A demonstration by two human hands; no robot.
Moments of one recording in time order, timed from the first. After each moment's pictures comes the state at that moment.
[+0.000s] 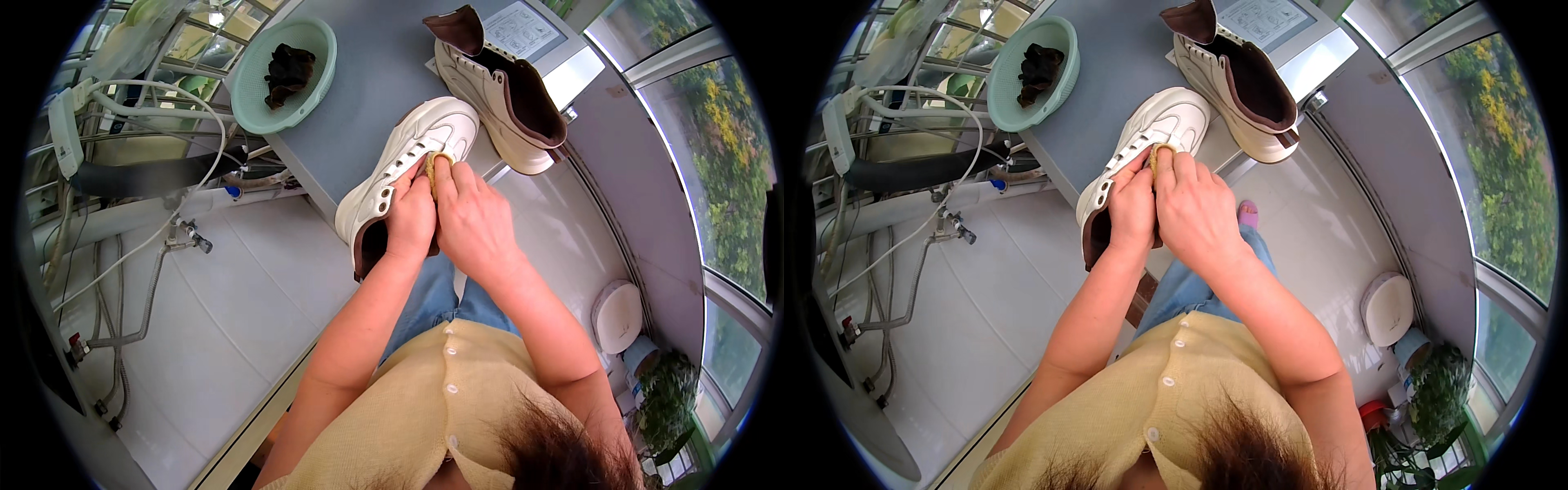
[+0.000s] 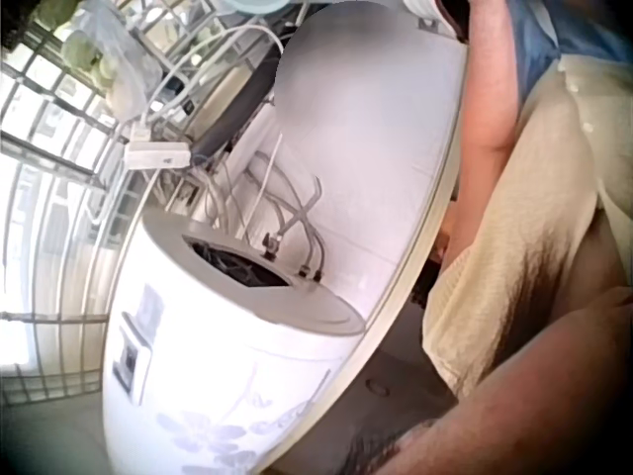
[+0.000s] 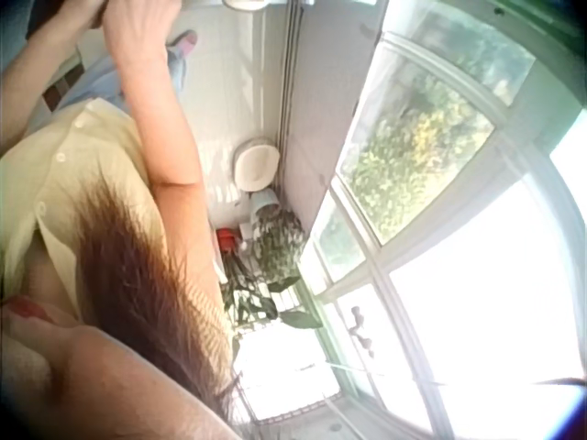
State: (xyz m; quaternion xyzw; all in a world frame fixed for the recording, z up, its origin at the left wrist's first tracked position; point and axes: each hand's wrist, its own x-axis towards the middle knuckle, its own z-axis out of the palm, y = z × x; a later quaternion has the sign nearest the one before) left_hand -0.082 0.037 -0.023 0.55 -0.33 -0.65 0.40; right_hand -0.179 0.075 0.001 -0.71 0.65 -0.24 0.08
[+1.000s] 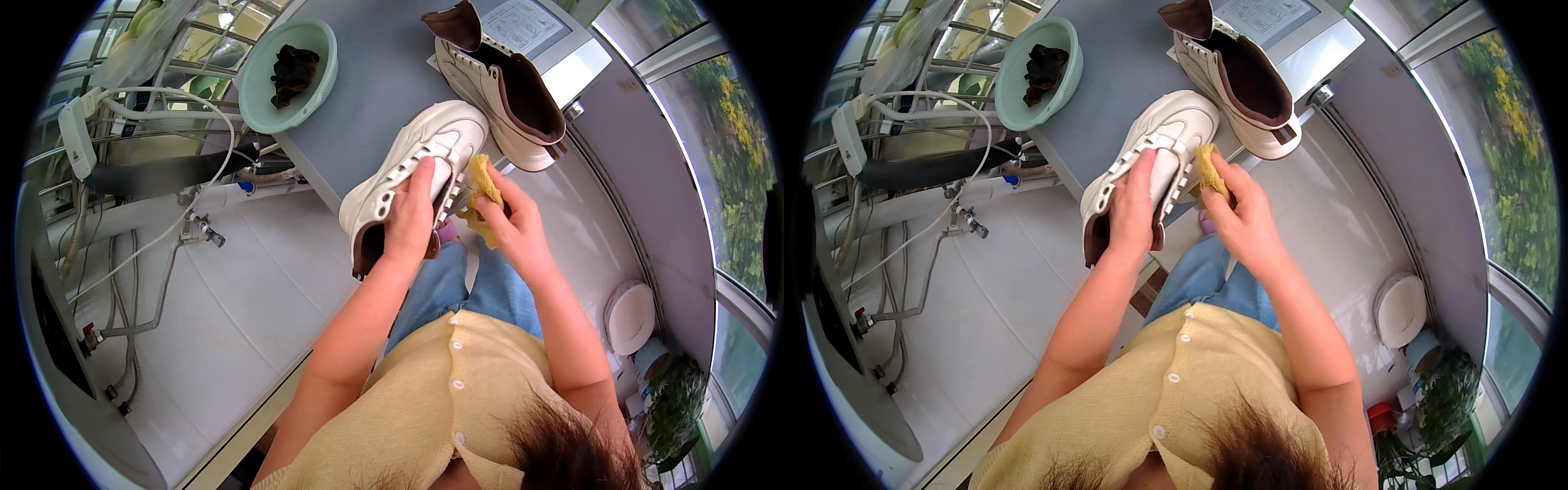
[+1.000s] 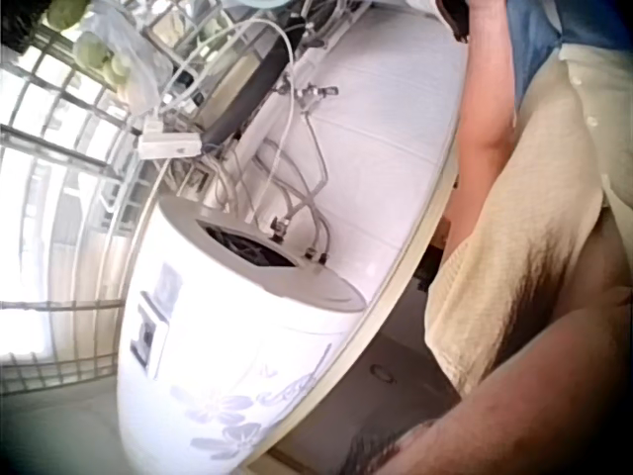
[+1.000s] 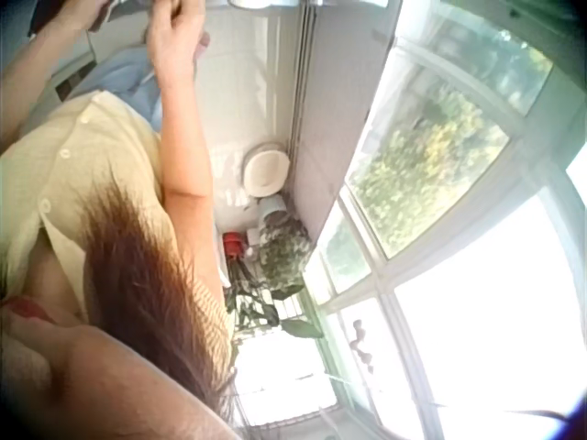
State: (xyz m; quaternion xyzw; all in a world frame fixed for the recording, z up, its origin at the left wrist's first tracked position) left_hand -0.085 0.043 0.008 0.62 -0.39 -0.61 0.29; right_hand -0.224 0.106 -0.026 -0.37 0.60 -0.48 0.52
